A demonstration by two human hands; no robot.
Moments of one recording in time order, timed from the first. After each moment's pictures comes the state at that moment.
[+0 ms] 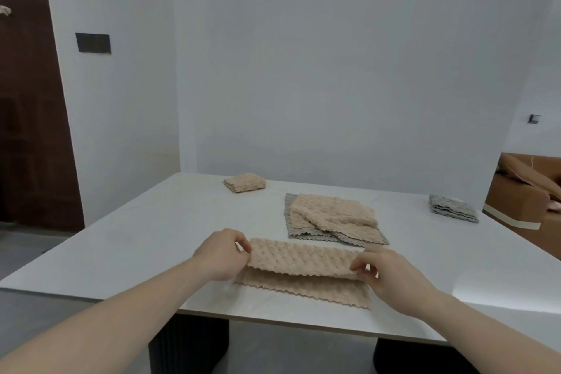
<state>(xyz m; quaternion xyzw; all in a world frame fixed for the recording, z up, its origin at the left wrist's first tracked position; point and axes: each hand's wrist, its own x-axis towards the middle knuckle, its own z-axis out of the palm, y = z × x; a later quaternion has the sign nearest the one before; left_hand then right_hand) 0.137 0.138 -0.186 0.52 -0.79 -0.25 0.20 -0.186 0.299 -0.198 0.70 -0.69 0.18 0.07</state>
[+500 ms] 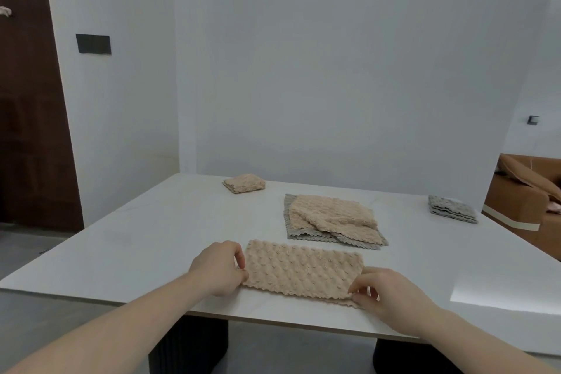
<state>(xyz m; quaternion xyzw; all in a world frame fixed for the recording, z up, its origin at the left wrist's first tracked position) 0.139 0.147 -0.204 0.54 -0.81 -0.14 0.15 -0.177 0.313 -0.212 0.71 -0.69 0.14 0.02</state>
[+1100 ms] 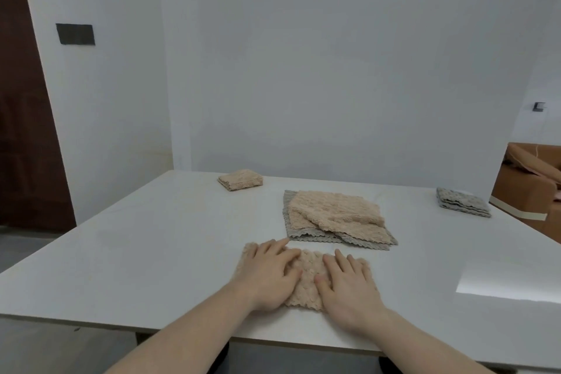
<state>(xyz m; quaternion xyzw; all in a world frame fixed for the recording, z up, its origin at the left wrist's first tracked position) 0.049 0.136 -0.234 0.39 -0.91 -0.09 0.11 -0.121 0.234 -0.250 0.58 -0.80 0.12 -0.02</state>
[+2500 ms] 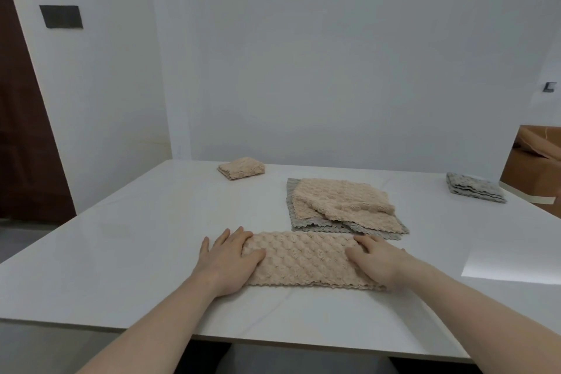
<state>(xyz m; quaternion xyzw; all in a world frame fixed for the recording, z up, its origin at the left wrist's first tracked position) 0.102 0.082 -0.251 0.51 -0.84 -0.16 0.12 -0.193 0.204 -0.224 0.52 -0.84 0.07 -0.13</state>
